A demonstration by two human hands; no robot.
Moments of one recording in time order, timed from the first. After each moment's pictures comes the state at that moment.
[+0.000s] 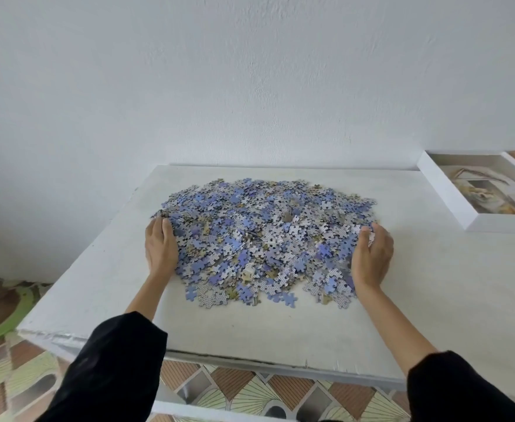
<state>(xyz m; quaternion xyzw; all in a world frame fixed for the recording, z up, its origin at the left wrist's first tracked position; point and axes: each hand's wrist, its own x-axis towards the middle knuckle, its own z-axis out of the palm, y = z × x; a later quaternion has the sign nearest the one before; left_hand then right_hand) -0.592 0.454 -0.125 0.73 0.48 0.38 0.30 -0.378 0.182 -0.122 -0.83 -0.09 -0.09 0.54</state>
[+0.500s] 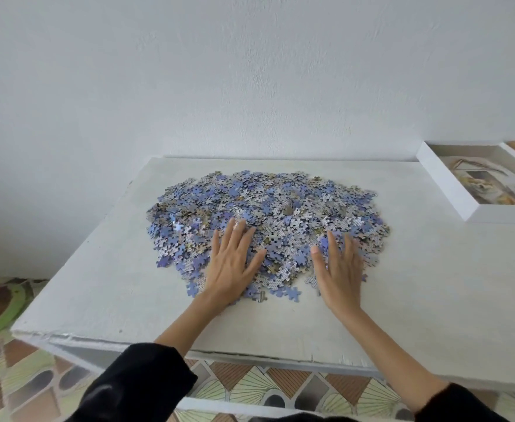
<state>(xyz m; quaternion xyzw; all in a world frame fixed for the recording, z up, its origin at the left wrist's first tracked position) -0.562 0.347 -0.124 0.95 0.24 0.15 0.11 -0.448 0.182 -0.124 -0.90 -0.26 0.04 0.34</state>
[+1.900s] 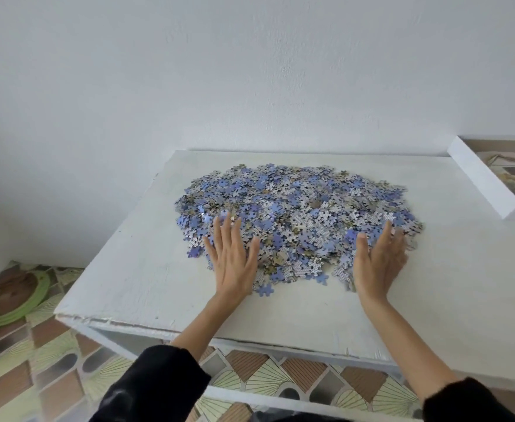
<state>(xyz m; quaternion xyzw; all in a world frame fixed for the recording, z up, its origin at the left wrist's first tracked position) -0.595 0.356 -0.125 0.86 0.37 0.26 0.23 -0.444 0.200 -0.124 -0.89 -0.13 -0.04 0.44</state>
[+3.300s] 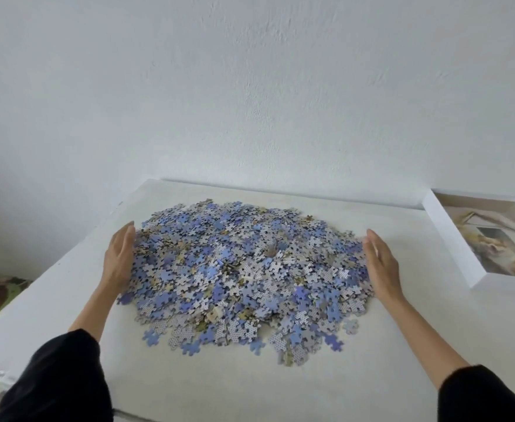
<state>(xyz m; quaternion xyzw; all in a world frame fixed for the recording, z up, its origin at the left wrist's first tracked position) -0.593 0.497 -0.121 0.73 0.46 0.37 0.34 -0.258 0.173 -0.117 -0.81 -0.28 0.05 0.51</state>
